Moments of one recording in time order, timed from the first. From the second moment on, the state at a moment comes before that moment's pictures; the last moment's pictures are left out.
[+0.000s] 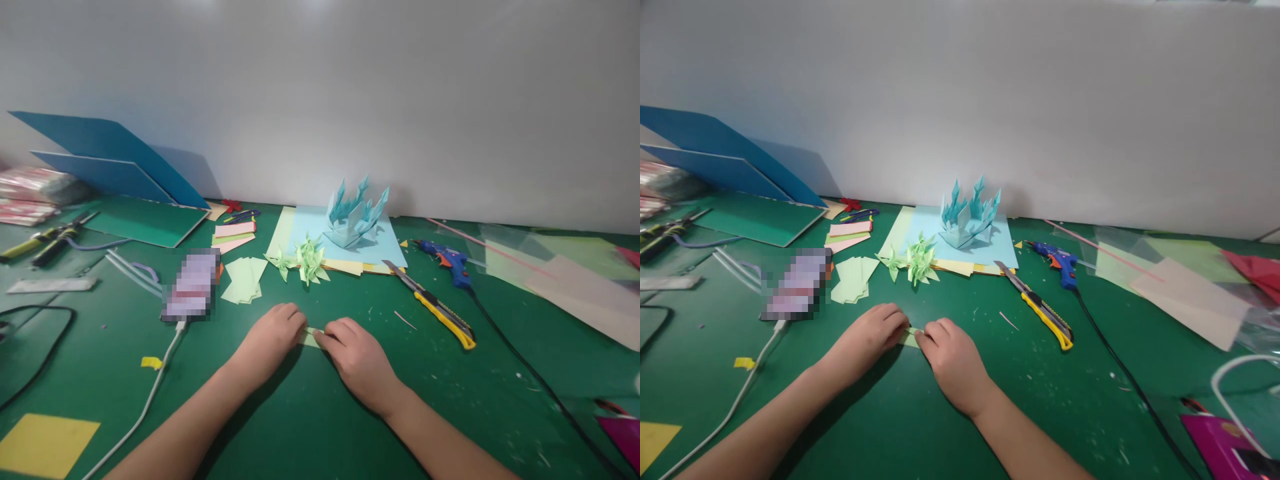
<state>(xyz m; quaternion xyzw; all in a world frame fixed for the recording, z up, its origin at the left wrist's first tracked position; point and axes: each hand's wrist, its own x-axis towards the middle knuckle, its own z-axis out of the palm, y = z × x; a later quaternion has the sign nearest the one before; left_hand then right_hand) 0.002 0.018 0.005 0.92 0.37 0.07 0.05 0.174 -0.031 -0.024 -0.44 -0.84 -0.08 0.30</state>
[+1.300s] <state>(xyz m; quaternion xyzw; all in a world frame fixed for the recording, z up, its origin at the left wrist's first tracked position) -0.005 0.010 0.007 0.92 0.37 0.11 0.11 0.175 -0.030 -0.025 -0.42 -0.85 -0.10 0.30</state>
